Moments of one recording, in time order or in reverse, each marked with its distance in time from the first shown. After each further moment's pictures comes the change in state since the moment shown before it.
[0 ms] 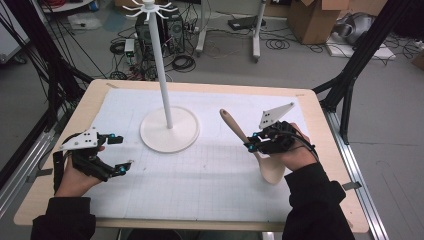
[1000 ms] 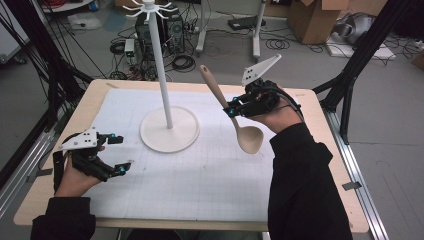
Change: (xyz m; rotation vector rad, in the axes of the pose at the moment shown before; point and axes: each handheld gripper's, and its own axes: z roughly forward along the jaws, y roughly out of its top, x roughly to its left) left arm 0.000 0.000 0.000 -0.007 -0.010 0.000; right arm -0.027 0.105 -0.019 -0.095 0.061 -0.070
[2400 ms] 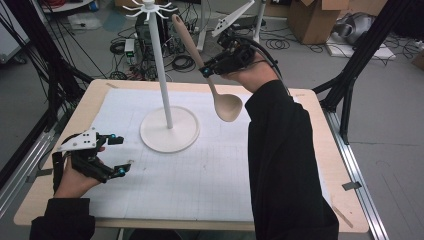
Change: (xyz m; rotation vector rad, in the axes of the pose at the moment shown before) left arm -0.004 0.002 -0.001 -0.005 -0.013 0.010; right arm -0.031 0.104 0.005 -0.002 -0.038 0.003
